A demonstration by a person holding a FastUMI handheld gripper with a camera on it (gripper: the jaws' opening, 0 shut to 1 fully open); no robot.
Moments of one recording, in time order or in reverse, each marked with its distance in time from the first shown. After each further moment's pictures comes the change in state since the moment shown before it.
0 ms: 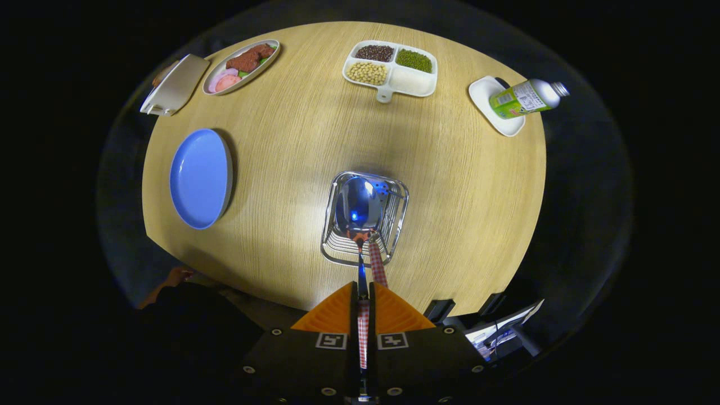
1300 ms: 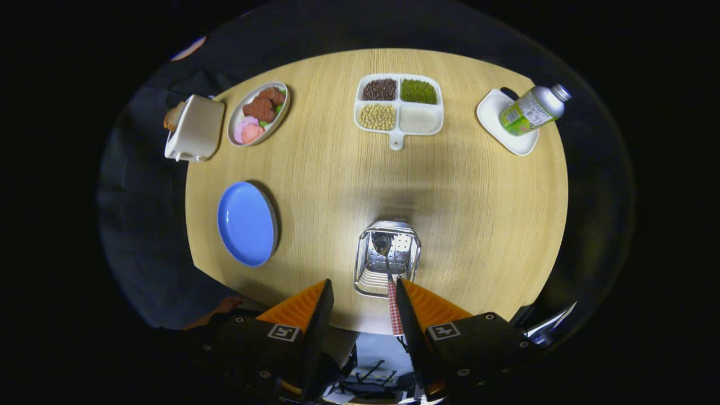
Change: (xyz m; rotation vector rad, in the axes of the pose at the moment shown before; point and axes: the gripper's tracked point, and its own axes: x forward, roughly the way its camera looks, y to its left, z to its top) arm -0.062 0.019 0.061 0.133 -0.324 0.222
